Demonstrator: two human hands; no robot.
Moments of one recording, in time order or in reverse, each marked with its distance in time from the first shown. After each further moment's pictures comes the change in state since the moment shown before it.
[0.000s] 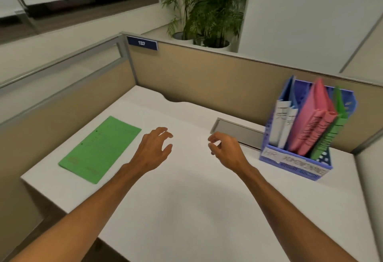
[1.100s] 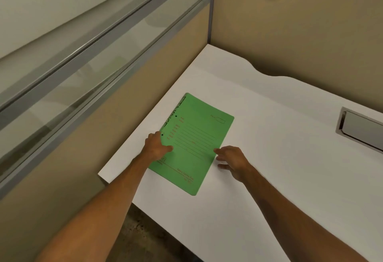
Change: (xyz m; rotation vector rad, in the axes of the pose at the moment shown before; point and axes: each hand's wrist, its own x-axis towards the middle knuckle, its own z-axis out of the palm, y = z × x) left_hand 0.025 -0.500 0.000 -0.243 -0.437 -0.805; right_hand 0.188 -0.153 0.421 0.735 -0.262 0.910
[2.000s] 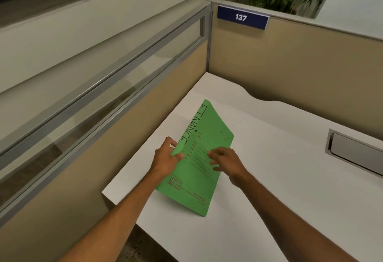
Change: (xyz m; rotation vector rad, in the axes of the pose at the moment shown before) left_hand -0.080 0.066 -0.030 -0.413 0.089 0.214; right_hand -0.055 -0.067 0.010 -0.255 -0.052 -0.291
